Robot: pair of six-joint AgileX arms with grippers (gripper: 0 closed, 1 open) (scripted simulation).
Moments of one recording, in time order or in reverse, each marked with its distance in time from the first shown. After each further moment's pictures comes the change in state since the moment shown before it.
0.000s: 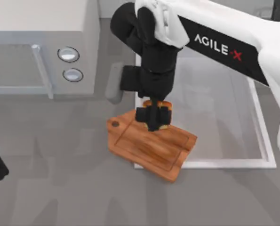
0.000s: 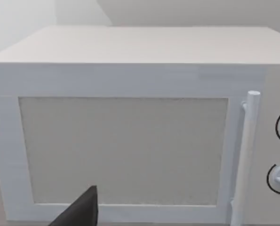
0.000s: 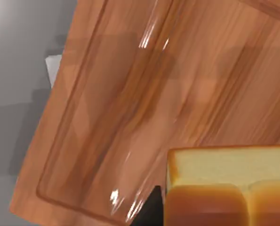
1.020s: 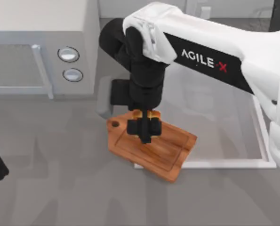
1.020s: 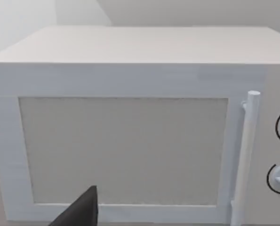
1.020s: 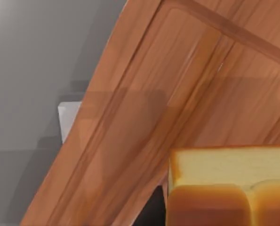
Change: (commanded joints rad) left arm 0.000 0.000 0.000 0.000 0.000 0.000; right arm 0.039 0.020 -0.065 0.092 0.000 -0.024
